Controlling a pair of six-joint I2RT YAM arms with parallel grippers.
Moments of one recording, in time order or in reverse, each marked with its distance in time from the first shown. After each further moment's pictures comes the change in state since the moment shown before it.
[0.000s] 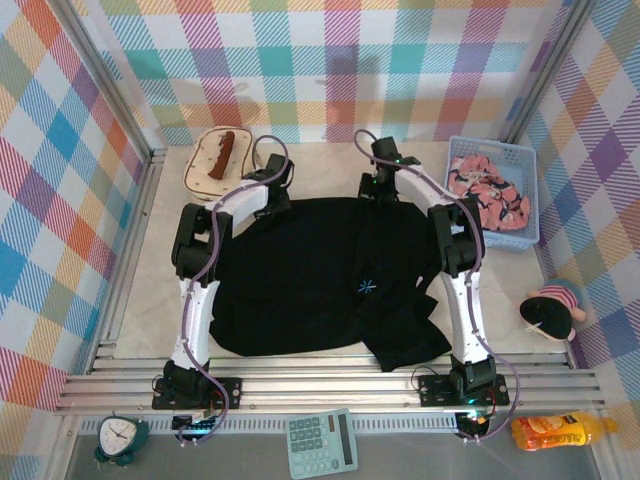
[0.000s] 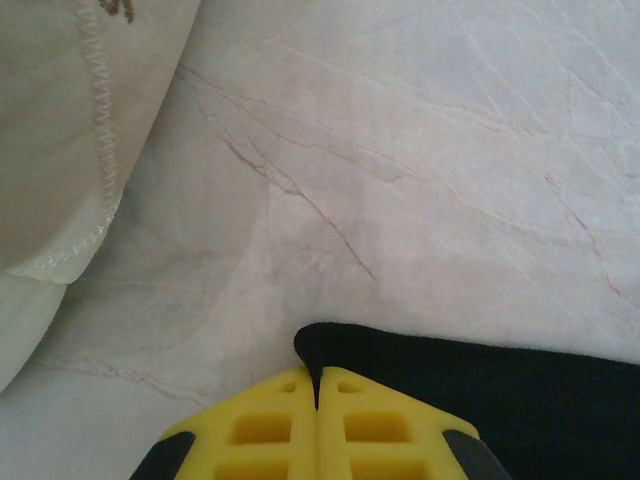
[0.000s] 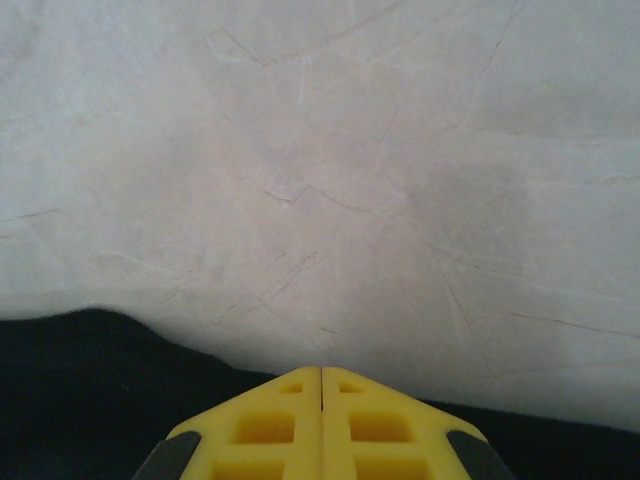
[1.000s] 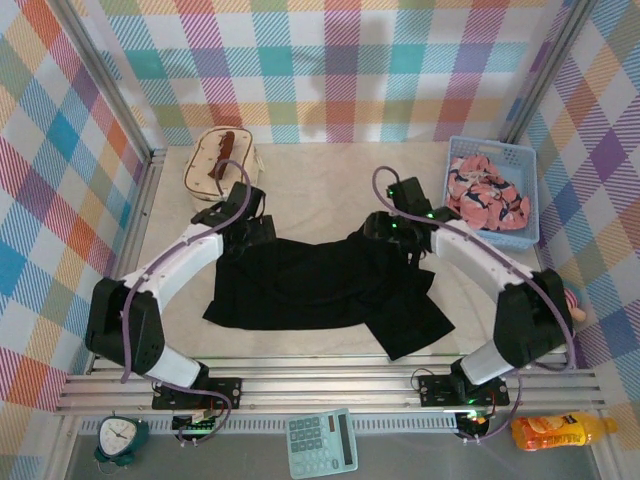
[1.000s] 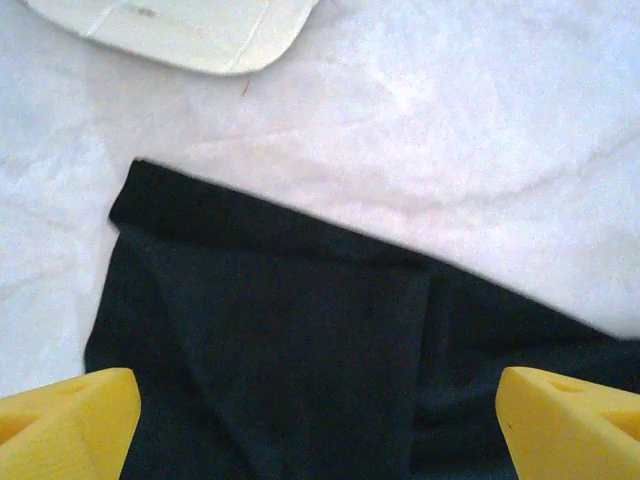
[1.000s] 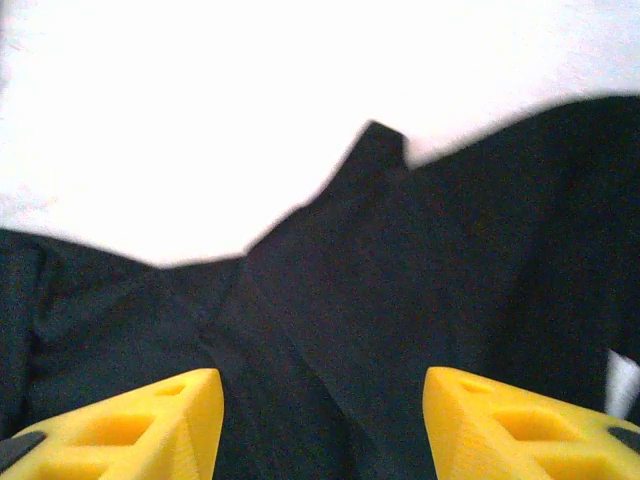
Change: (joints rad) left arm -0.068 -0.764 -0.660 -0.029 0.016 -0.037; right arm 0.163 -0.797 -0.853 0.185 0.082 0.087
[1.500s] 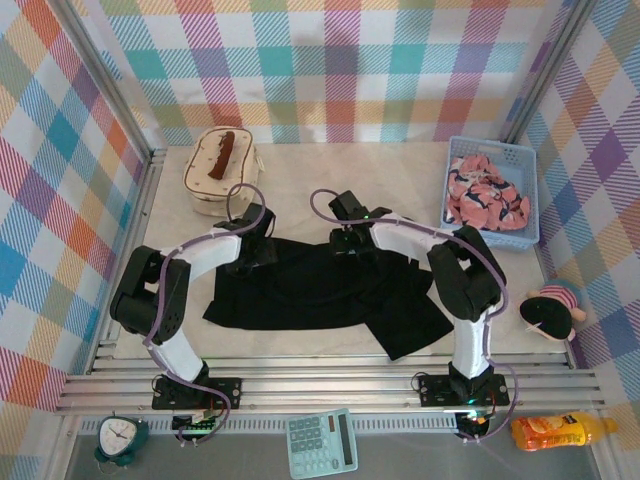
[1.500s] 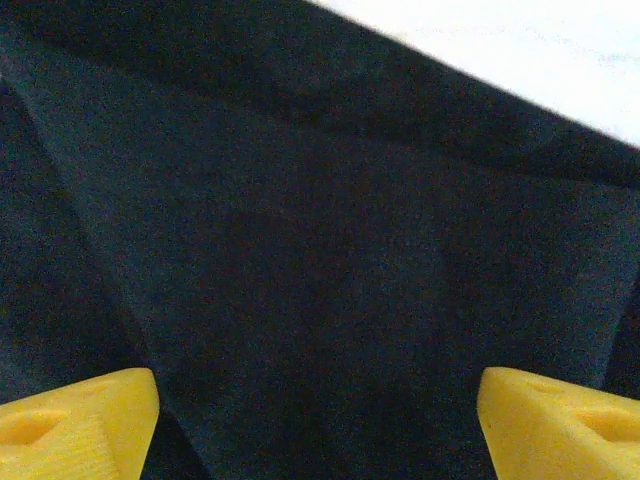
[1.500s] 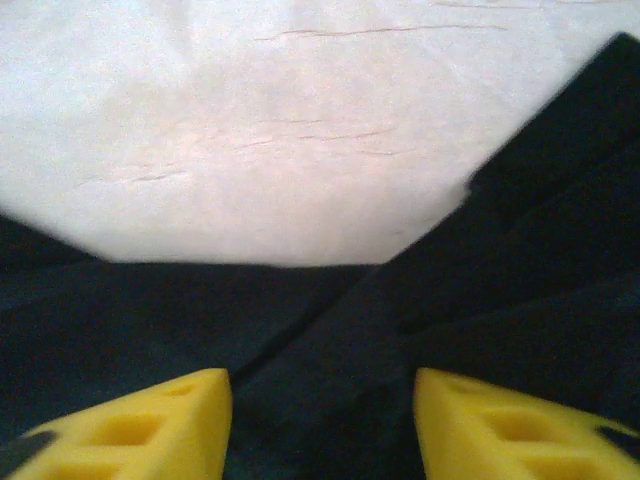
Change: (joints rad) left arm 0.005 0.178 -0.136 0.087 0.041 -0.105; right arm 0.187 0.392 0.204 -0.029 0.190 -0.047
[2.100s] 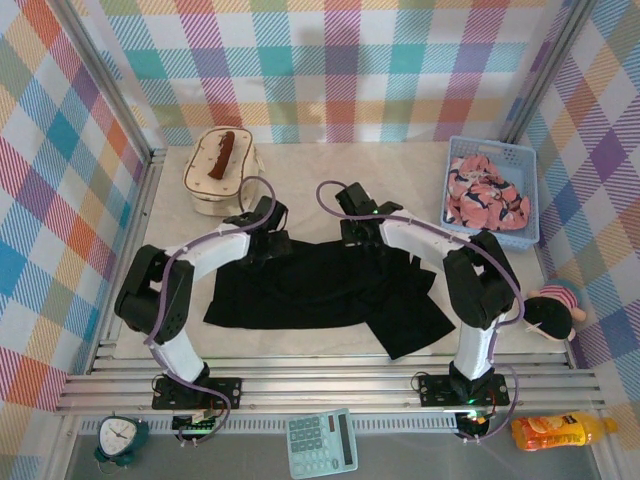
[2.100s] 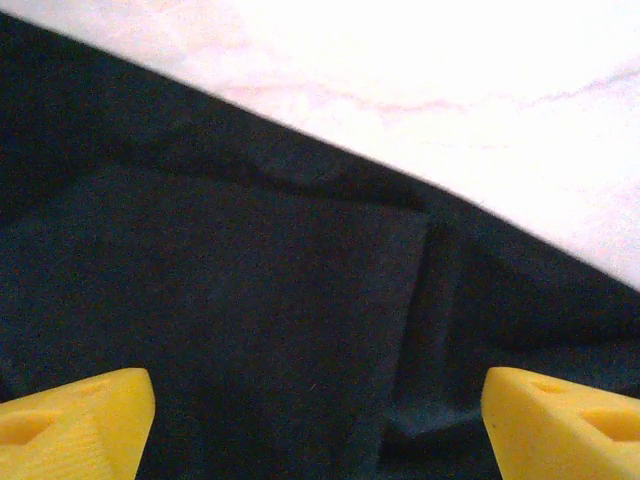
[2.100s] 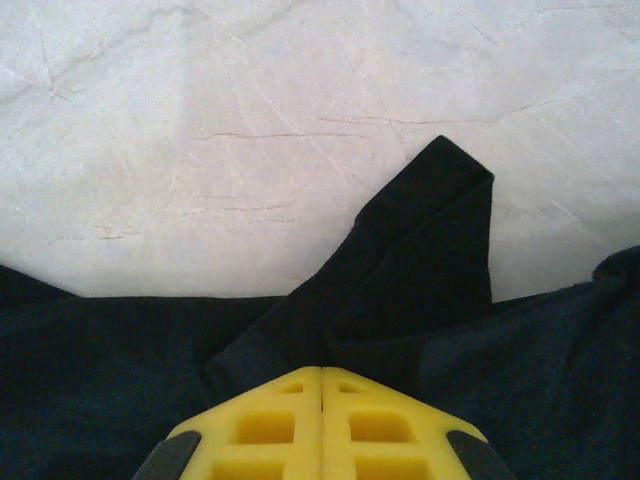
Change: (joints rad) left arm -0.077 0.040 0.109 0.015 0.023 -0.030; right arm -0.018 -0.103 -0.010 -0.019 0.105 -0.055
